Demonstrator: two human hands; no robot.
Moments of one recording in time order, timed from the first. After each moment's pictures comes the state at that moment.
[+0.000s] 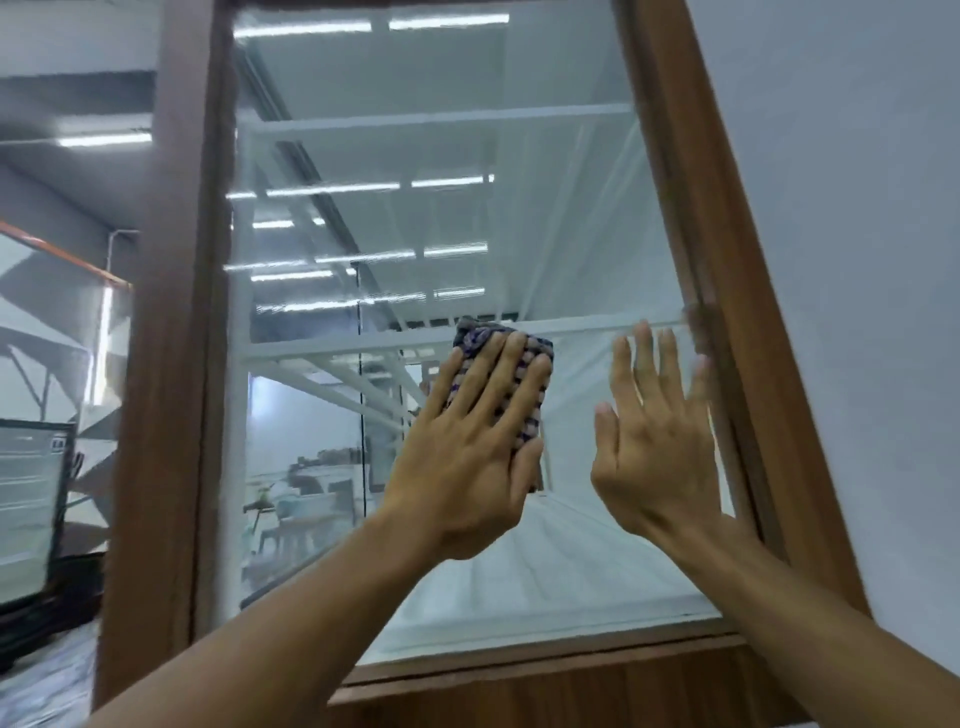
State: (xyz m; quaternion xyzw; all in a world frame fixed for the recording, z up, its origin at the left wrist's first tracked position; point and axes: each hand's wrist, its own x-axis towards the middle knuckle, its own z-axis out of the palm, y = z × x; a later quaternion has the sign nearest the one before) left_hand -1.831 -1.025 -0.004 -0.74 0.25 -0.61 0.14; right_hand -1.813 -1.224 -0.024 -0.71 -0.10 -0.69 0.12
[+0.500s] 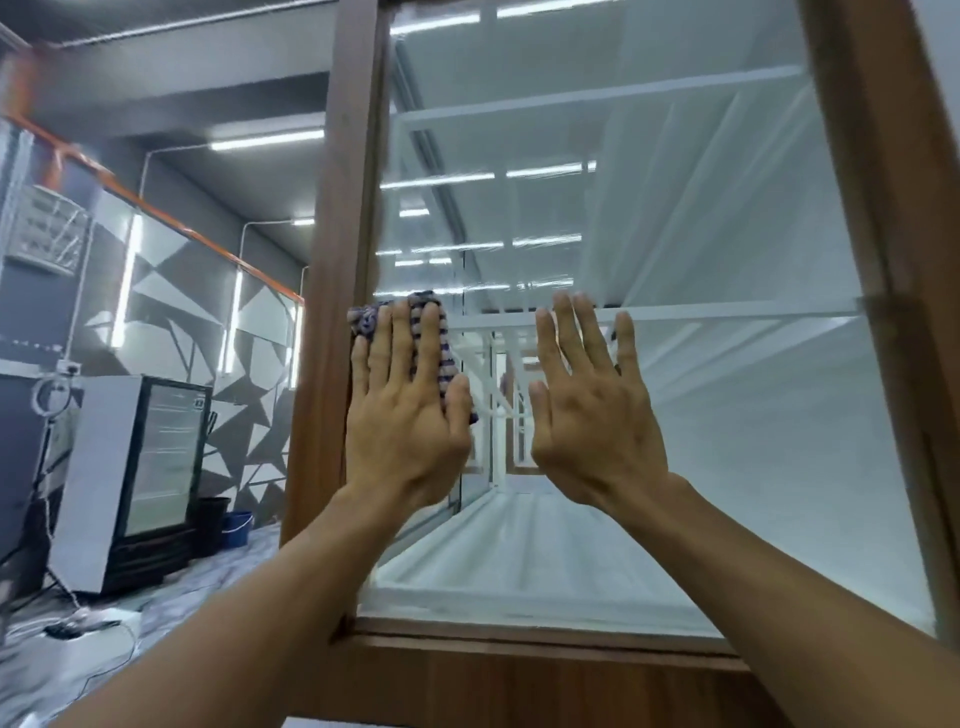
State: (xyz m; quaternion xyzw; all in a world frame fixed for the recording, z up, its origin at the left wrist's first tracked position) left_hand -1.845 -0.888 0.002 -0.75 0.06 -0.65 -0.06; right_hand -1.812 -1.078 0.008 -0.71 -0.22 -0.67 0.03
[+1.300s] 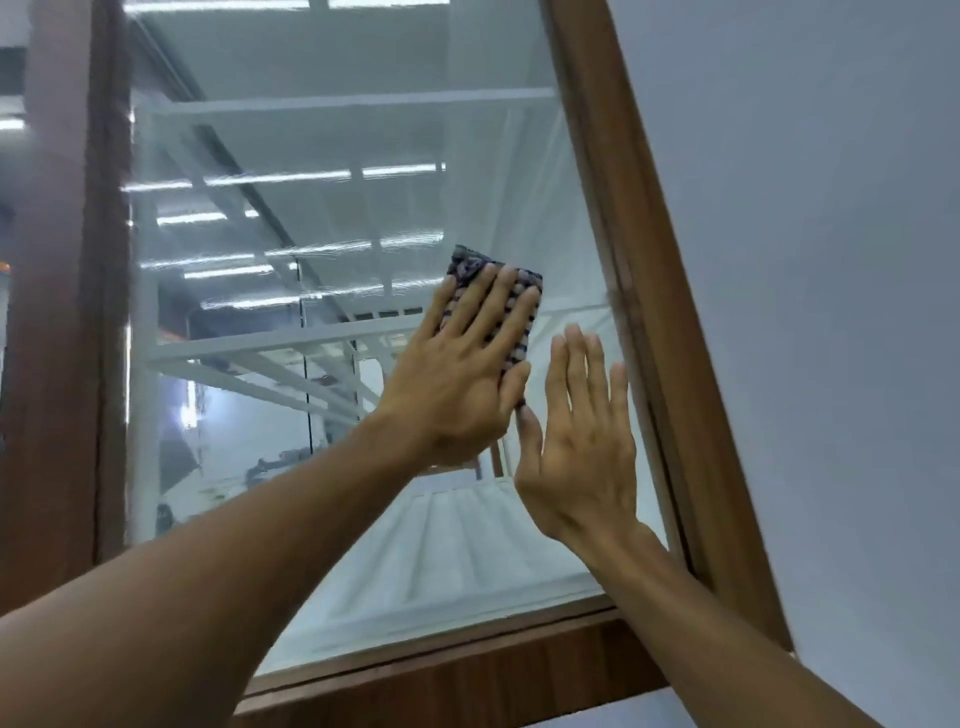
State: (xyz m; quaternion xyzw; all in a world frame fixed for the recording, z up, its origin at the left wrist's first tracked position) left_hand -1.829 -1.081 0.052 -0.75 0.26 -0.57 0.19; right_hand -1.811 -1.215 -0.044 -0.69 -0.09 -0.70 0.18
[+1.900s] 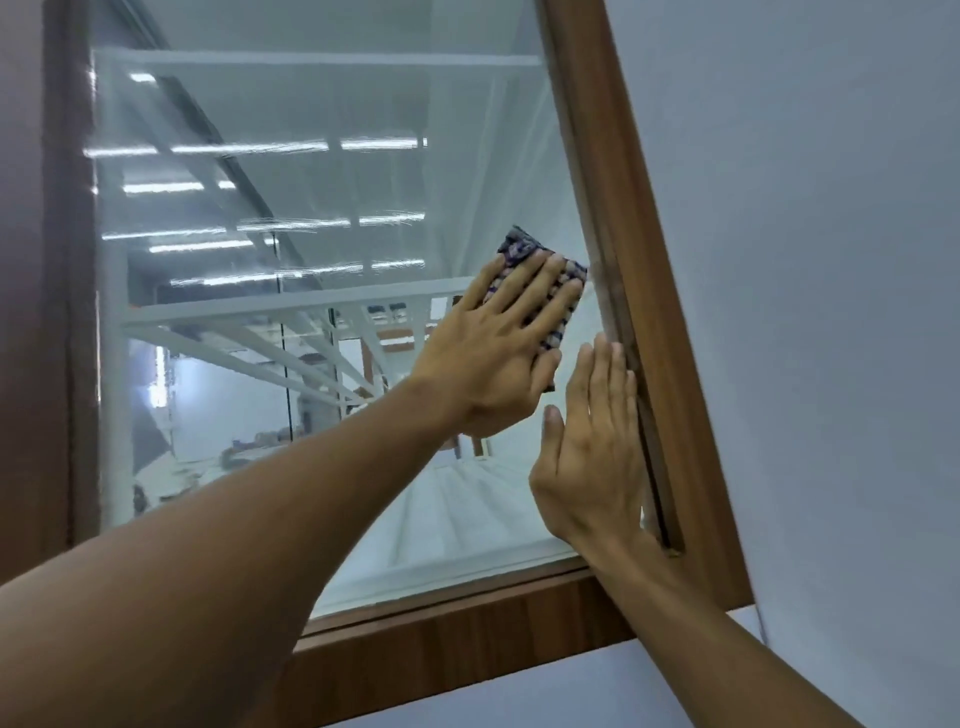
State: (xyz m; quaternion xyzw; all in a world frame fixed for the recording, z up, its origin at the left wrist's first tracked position) left_hand -1.829 -1.117 0.046 -0.73 0.31 -0.56 0.24; right_hand -1.809 -1.232 -0.080 -0.68 -0.05 -0.69 0.24
